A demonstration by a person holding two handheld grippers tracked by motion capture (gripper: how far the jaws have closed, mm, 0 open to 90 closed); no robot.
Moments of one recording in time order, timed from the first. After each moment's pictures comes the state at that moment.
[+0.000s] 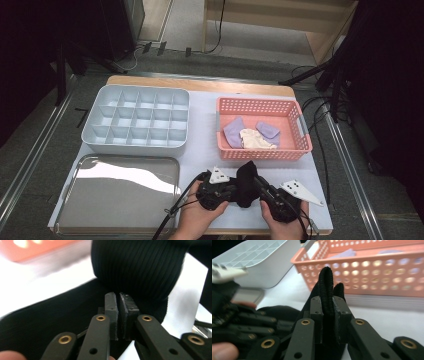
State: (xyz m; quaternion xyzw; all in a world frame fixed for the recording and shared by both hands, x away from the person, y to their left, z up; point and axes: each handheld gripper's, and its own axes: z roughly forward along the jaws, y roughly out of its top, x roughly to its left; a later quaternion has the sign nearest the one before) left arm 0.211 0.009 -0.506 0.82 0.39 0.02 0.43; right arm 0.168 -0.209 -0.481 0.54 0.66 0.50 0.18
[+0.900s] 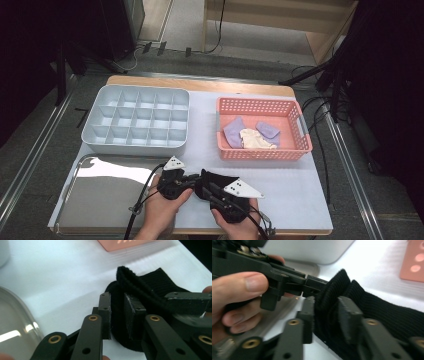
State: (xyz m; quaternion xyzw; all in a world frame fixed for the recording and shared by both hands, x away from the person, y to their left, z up) left arm 0.227 0.100 -0.505 0.77 0.47 0.02 0.43; right arm 0.173 -0.108 -0.508 0.45 0.73 0.51 0.09
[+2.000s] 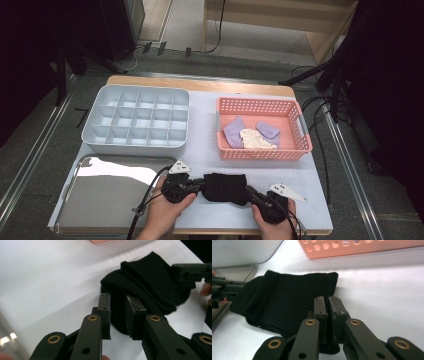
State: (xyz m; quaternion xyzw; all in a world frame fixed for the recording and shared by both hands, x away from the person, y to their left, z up) left arm 0.222 0.086 -0.512 0.79 0.44 0.00 0.42; right arm 0.175 -0.204 -0.523 0.57 0.67 0.46 0.11
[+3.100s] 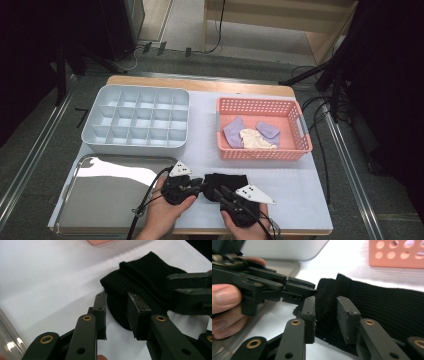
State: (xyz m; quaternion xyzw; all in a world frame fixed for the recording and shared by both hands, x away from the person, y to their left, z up) left arm 0.218 0.085 -0.512 0.80 0.43 0.02 0.42; right arm 0.164 -0.128 -0.513 0.50 0.71 0.49 0.11
